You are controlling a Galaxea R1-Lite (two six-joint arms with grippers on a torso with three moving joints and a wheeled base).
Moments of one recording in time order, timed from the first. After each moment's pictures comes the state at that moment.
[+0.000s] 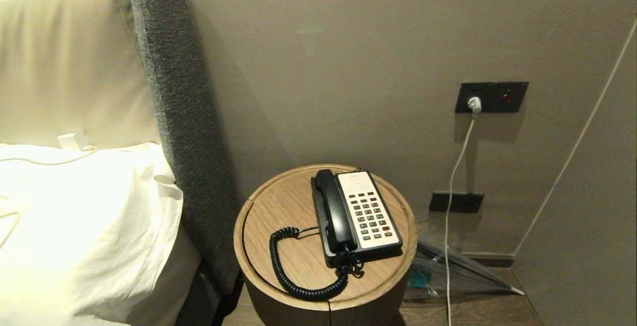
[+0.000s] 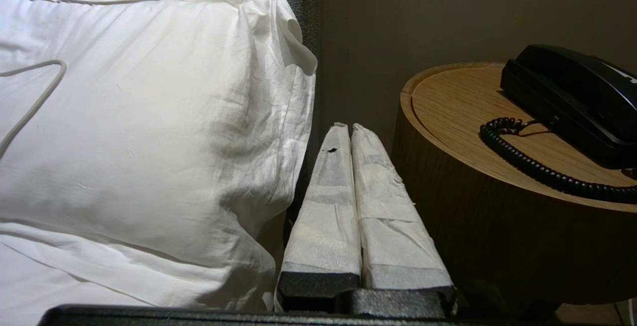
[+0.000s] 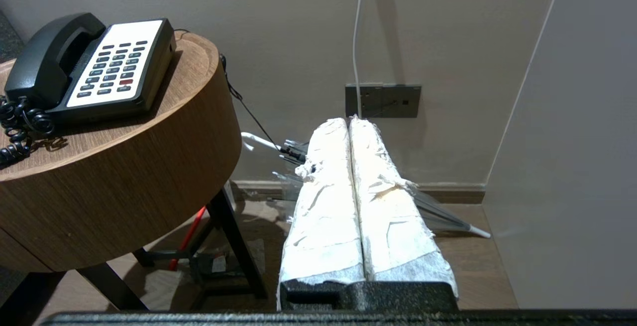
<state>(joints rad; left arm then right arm) -0.01 0.00 0.00 -0.09 0.01 0.00 -0.01 0.02 0.00 -0.02 0.00 0.02</state>
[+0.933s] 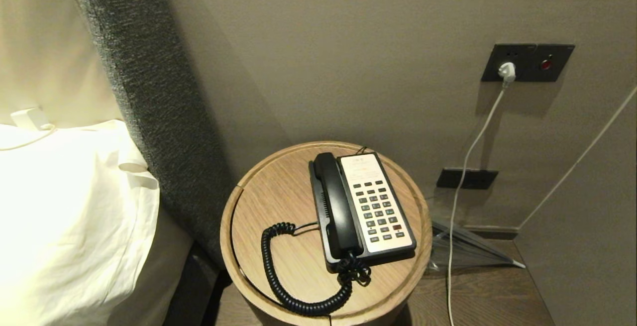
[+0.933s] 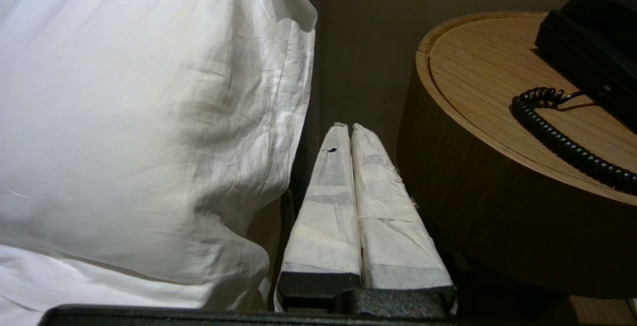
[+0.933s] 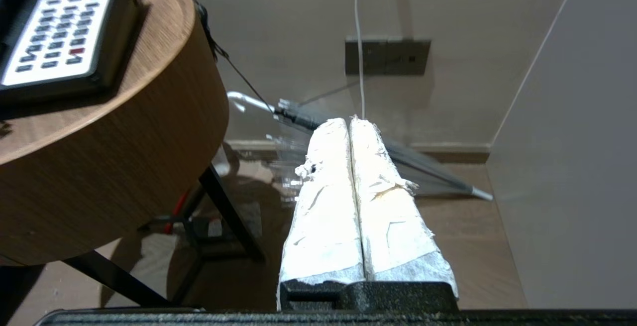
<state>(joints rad) -0.01 0.00 0.00 -0.09 0.01 -0.01 -0.01 0.02 0.00 -0.02 0.00 0.02</state>
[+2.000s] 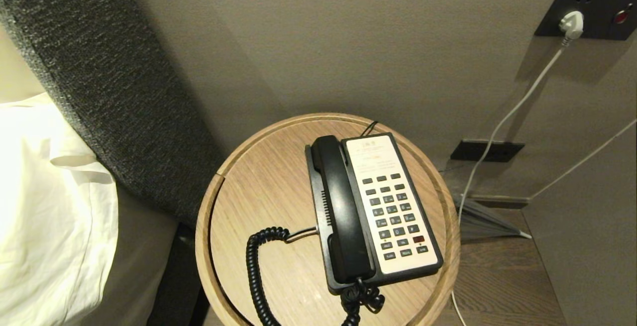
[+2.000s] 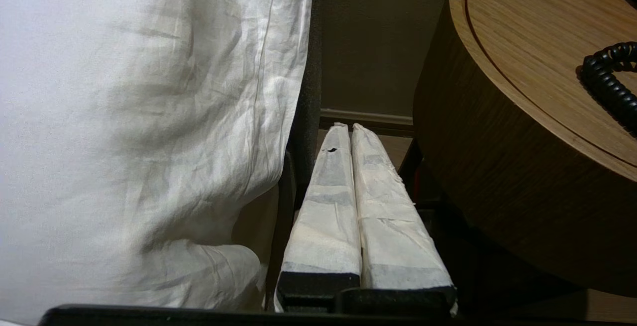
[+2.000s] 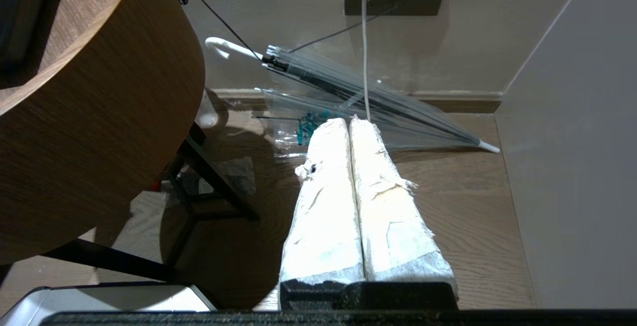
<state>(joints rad) -0.01 0.00 0.00 -0.09 0.01 0.00 -0.01 0.02 0.00 -0.02 0.00 0.02</state>
